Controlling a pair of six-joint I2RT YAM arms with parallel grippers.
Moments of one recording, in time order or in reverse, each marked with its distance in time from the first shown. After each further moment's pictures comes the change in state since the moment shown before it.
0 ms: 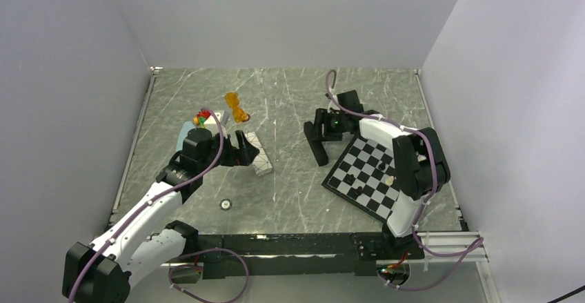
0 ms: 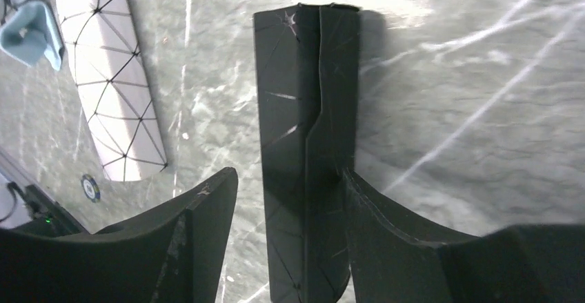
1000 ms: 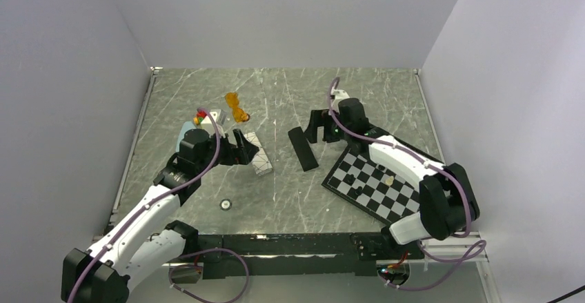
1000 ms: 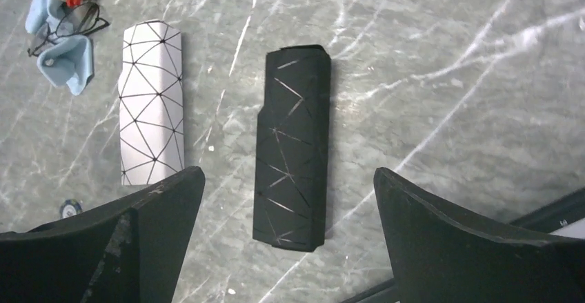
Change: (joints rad) left arm 0.001 -0.029 -0.002 0.019 0.000 -0.016; right arm 0.138 -0.364 -0.219 0.151 0.265 0.000
